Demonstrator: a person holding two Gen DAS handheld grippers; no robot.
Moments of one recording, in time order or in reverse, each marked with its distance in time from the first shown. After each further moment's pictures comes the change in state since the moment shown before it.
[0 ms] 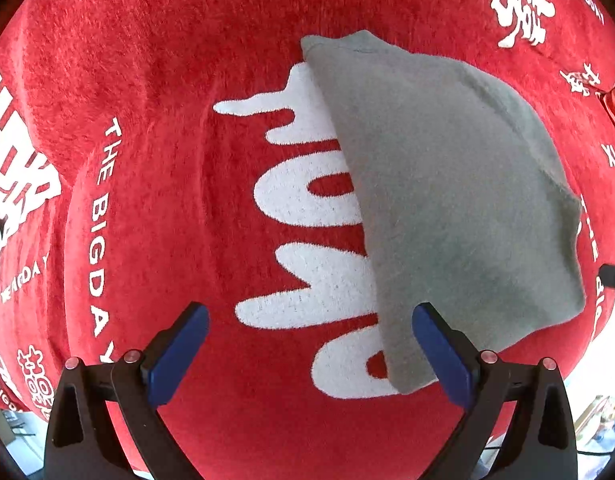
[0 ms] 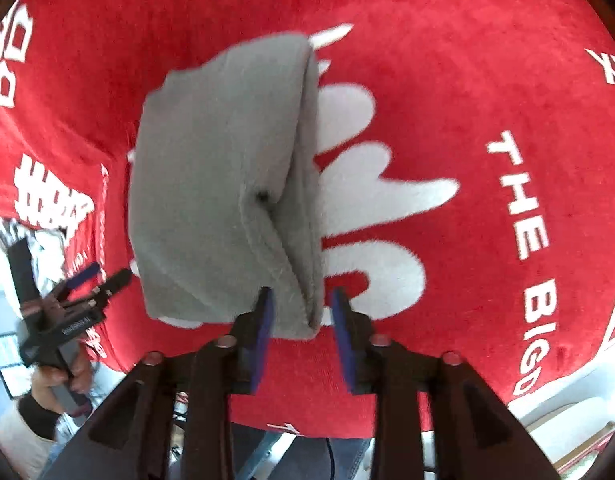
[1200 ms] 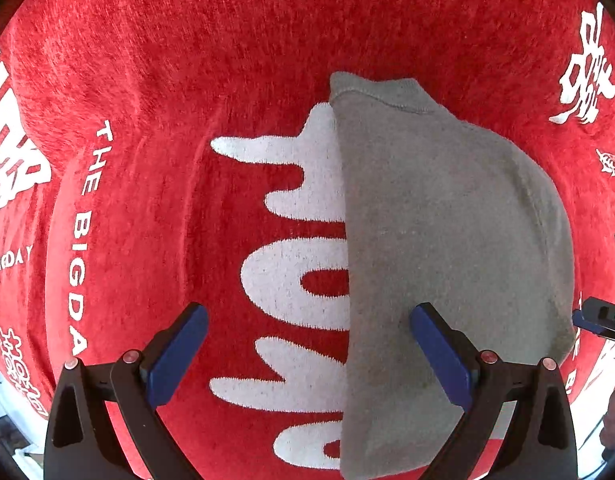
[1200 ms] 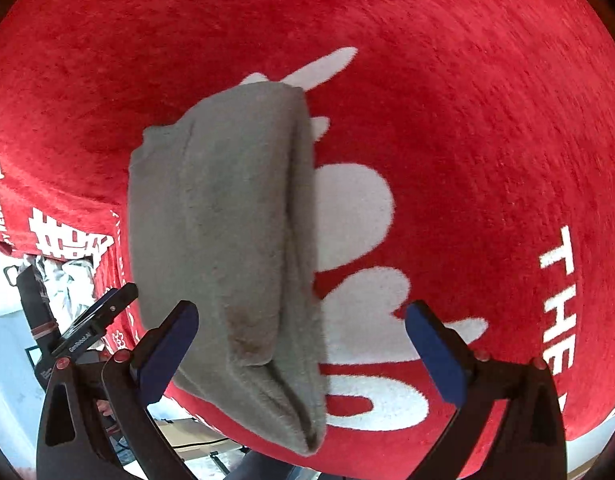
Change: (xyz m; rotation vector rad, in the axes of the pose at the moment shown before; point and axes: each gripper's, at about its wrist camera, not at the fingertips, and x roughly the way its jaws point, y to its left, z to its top) left arm 0.023 0.009 0.069 -0.187 0.030 -0.031; right arm 0.053 -0.014 0.091 0.059 0.104 0.133
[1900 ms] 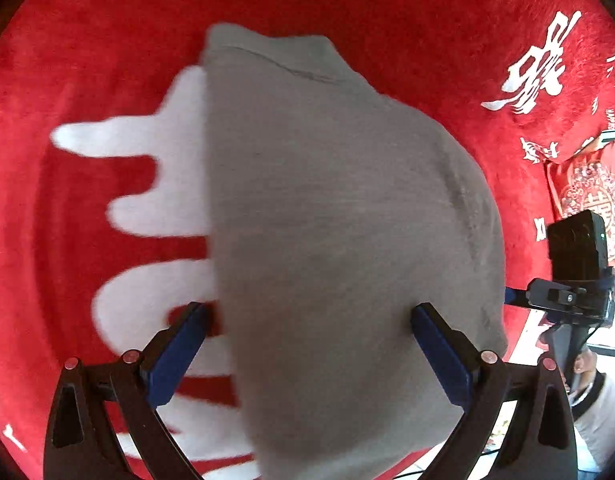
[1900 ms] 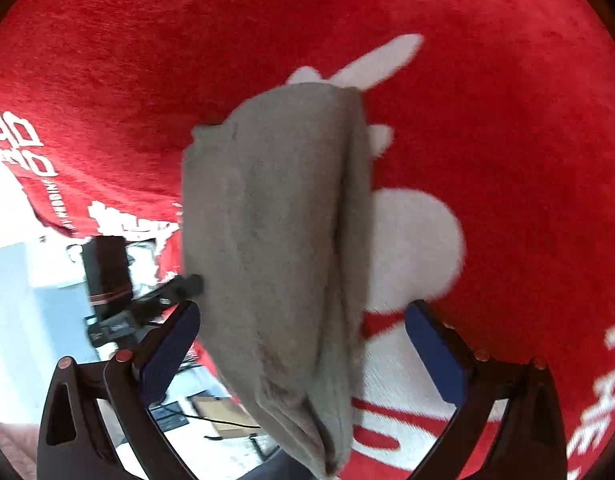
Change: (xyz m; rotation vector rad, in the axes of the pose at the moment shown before) left arm 0.059 -0.013 0.036 0.046 0.127 -0.431; right arm 0.022 -0.010 0.027 -0.063 0.064 0.330
